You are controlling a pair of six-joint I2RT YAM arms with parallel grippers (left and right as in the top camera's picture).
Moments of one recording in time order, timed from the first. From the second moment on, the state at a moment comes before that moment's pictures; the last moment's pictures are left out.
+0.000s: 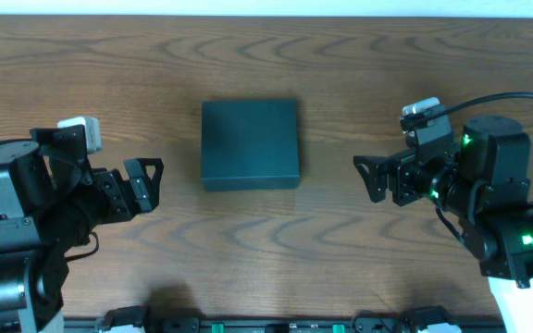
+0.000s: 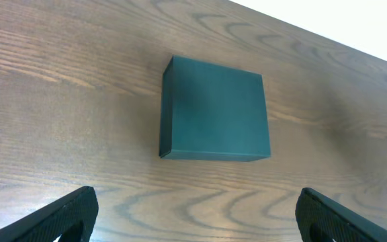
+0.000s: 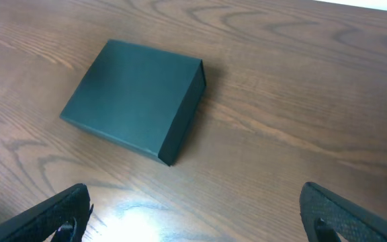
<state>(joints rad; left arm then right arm) 0.11 0.94 1.41 -1.26 0.38 -0.20 0.15 1.01 1.20 -0.93 -0.32 -0.04</state>
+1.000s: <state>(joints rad) 0.11 0.26 0.52 -0.80 -0.06 -0.17 0.15 1.01 1.20 -0.93 -0.31 -0.04</state>
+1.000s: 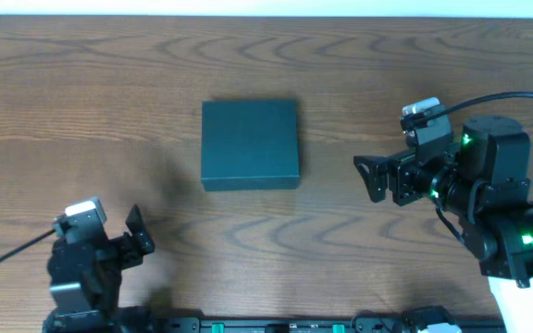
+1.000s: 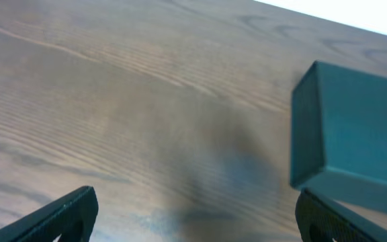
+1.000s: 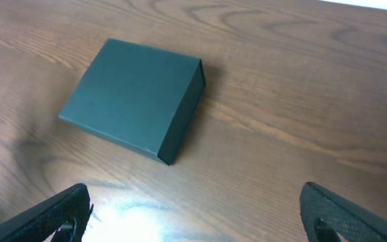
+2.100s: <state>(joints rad) 0.11 0.01 0.16 -0.64 -0.06 -0.18 0.15 1.01 1.20 -0.93 -0.31 -0.04</state>
